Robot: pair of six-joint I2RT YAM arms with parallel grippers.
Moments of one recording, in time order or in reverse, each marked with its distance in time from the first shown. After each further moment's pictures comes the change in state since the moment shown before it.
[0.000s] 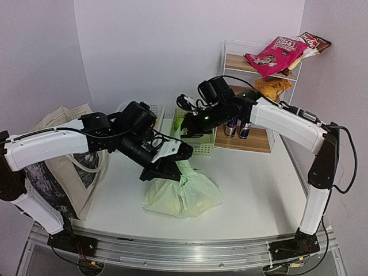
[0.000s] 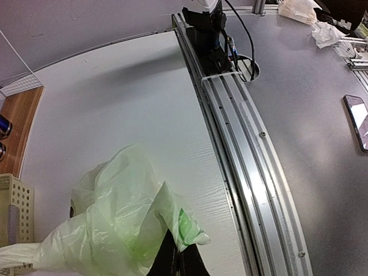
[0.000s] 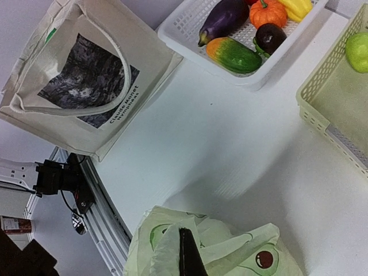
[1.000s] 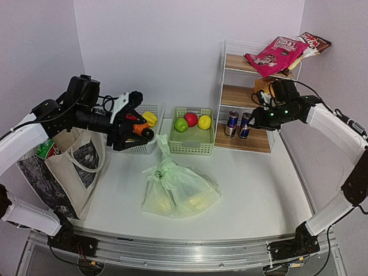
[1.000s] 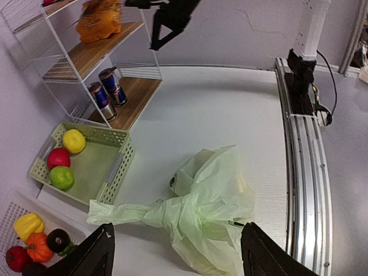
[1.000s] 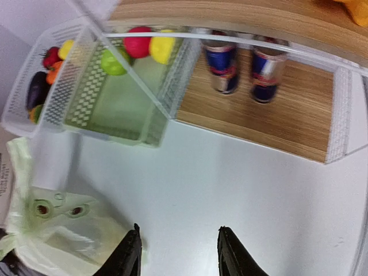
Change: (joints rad) left arm 0.331 -0.270 -0.022 0.006 -0.024 -0.105; right arm -0.481 -0.405 -0.421 -0.033 0.228 -0.092
